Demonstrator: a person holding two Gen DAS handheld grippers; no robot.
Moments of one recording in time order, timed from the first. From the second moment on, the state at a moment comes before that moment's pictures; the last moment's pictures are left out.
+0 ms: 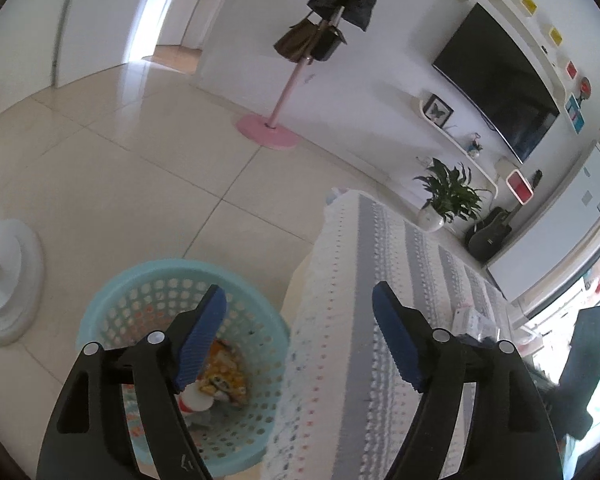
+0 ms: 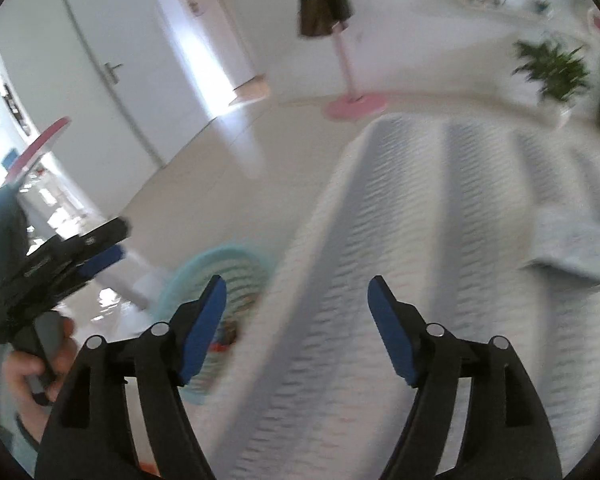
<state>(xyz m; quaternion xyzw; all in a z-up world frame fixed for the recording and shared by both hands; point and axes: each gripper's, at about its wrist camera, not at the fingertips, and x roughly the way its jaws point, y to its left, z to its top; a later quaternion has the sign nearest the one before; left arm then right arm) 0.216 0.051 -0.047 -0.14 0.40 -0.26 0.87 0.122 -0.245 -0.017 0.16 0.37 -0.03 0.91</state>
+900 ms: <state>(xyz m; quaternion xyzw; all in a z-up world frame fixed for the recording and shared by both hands) 0.138 -0.193 -0.085 -0.02 0.46 -0.46 0.76 0.089 -0.493 -0.079 0.26 0.42 -0.12 0.86</state>
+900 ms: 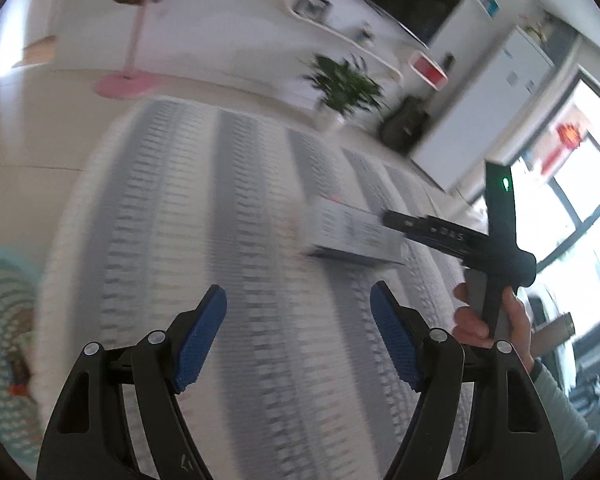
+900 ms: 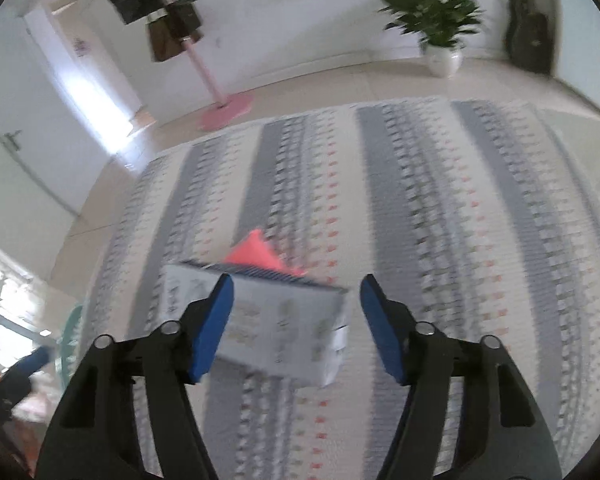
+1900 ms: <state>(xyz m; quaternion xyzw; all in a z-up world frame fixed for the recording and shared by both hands) 0.207 -0.330 -0.151 -0.02 0.56 -0.28 0.78 0.080 -0.474 -0.078 0.14 0.42 -0.16 0.88</state>
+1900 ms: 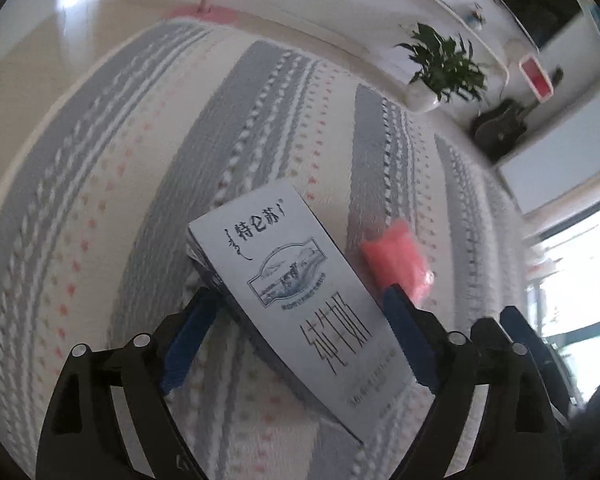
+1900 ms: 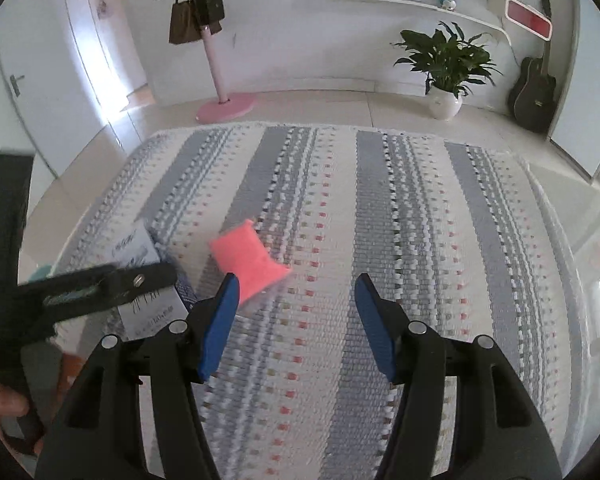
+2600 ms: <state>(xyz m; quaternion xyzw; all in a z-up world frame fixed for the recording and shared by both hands) 0.203 -0.241 -0.135 0.05 0.51 -0.40 0.76 0.147 -0.445 -0.116 0.08 0.47 -0.14 0.87</state>
